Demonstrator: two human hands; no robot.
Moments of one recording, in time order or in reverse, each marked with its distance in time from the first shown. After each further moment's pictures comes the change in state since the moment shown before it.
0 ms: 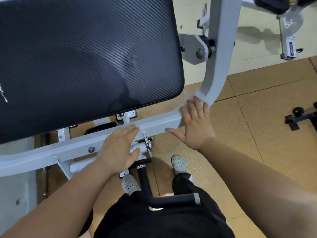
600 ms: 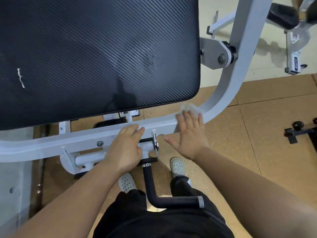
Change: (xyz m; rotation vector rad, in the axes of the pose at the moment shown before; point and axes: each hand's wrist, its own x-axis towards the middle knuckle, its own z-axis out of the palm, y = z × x) left_hand -0.010 -0.004 0.011 -0.208 0.119 -0.099; right_hand -0.003 -0.051 -0.002 0.074 -0.084 -0.031
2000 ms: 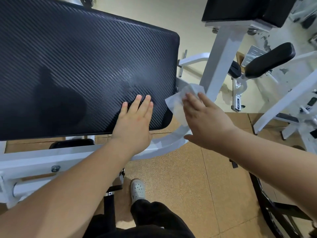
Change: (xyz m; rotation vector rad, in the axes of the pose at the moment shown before) left_hand 0.105 0.096 -0.050 0.420 0.284 0.189; right_hand 0.020 0.067 -0.206 -1.052 -0.143 -0.230
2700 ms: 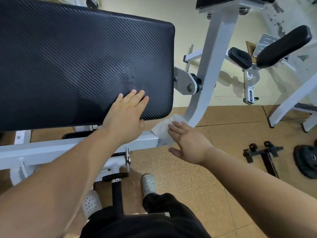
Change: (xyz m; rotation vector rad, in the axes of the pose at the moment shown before) left_hand -0.021 -0.019 -0.014 -0.120 0.047 0.057; right_hand -0.003 -0.104 0.078 0.793 0.223 -0.137
